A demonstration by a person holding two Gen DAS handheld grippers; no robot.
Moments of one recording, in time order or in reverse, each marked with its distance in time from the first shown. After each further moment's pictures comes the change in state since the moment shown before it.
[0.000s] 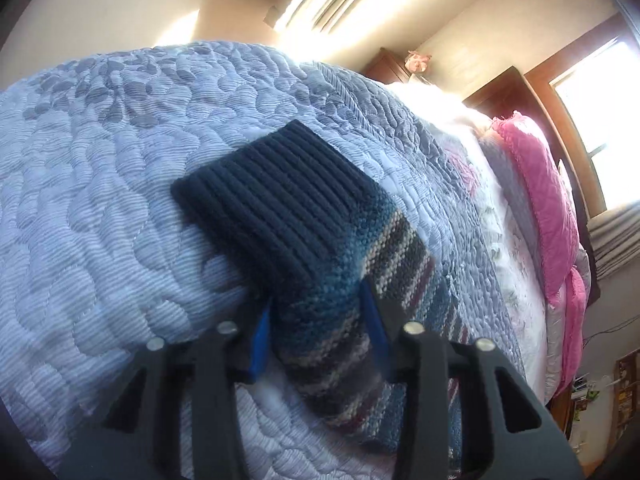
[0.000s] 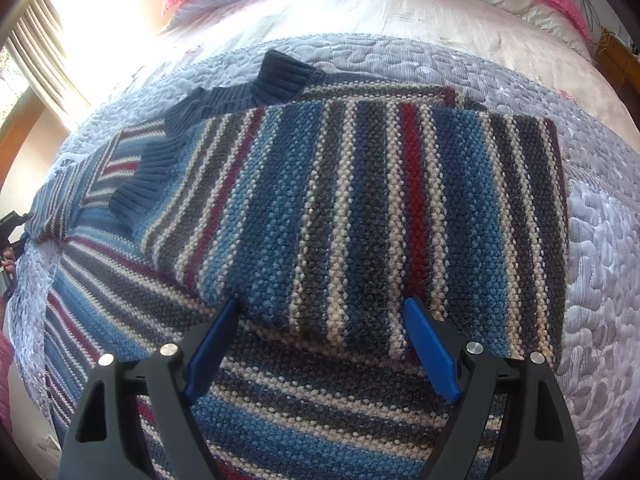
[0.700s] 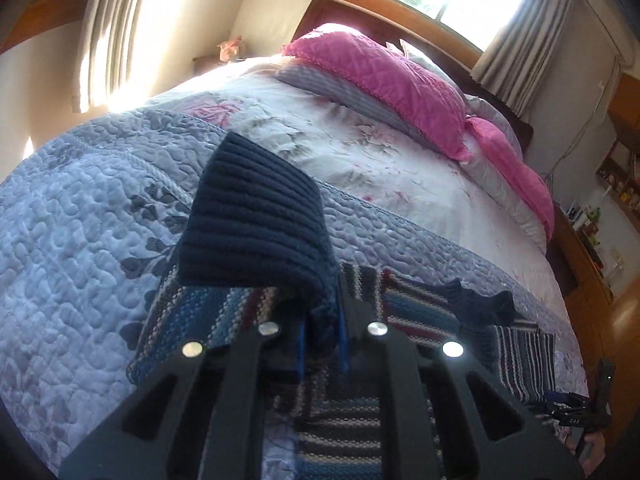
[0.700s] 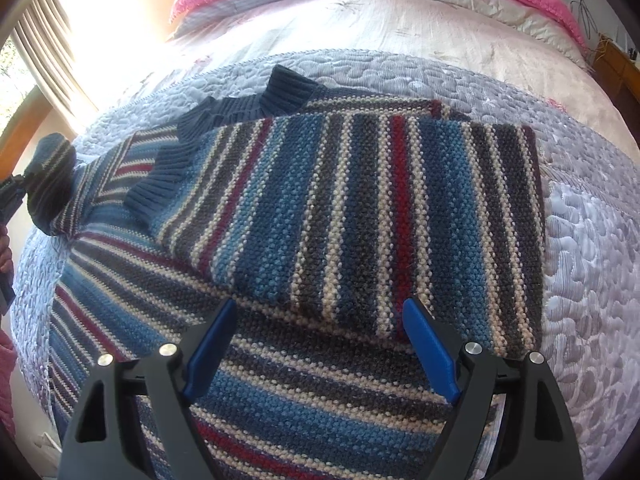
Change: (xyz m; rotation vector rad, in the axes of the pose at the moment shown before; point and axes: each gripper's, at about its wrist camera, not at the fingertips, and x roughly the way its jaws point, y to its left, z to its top) left arm -0.015 -0.230 -0.176 0.629 0.029 -0.190; right arm -0.033 -0.010 -0.014 -0.004 -0.036 -0.008
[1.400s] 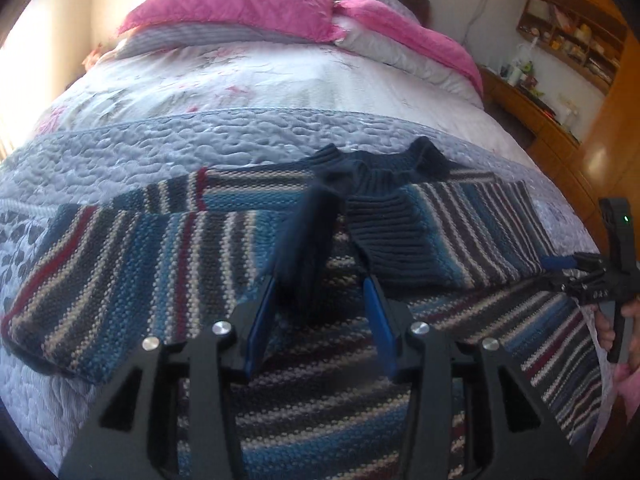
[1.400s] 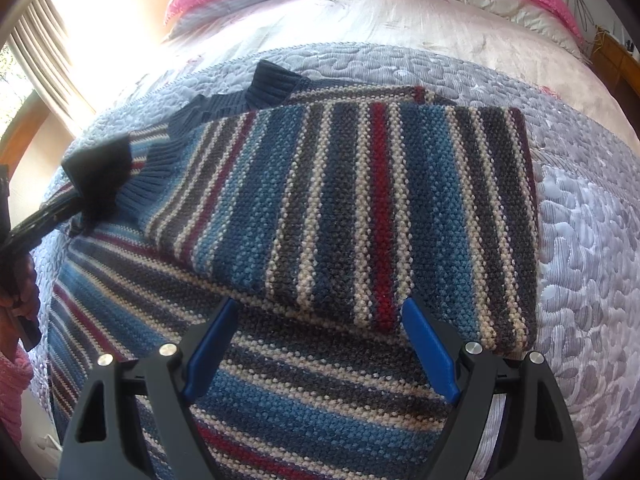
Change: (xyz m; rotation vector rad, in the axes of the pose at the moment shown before) left arm 0.060 -0.125 -0.093 0.455 0.232 -0.179; right arm 0.004 -0.007 -0.004 0.019 0.008 0.009
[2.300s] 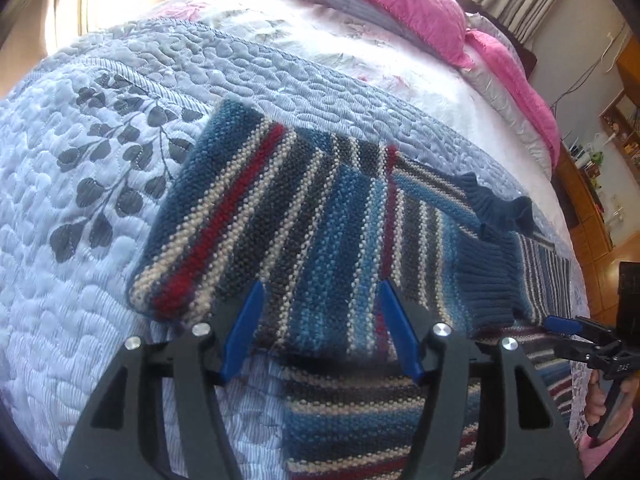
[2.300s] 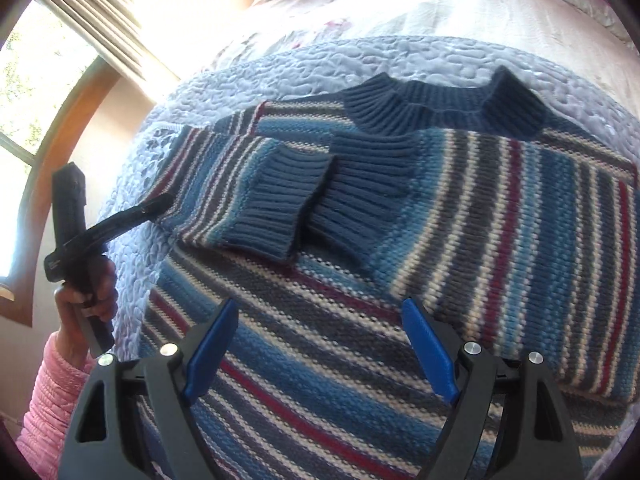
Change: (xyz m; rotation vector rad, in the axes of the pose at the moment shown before) left arm -0.038 0.134 -0.031 -0.434 0.036 0.120; right arm 0.039 0.160 0.057 -0.119 0.152 0.290
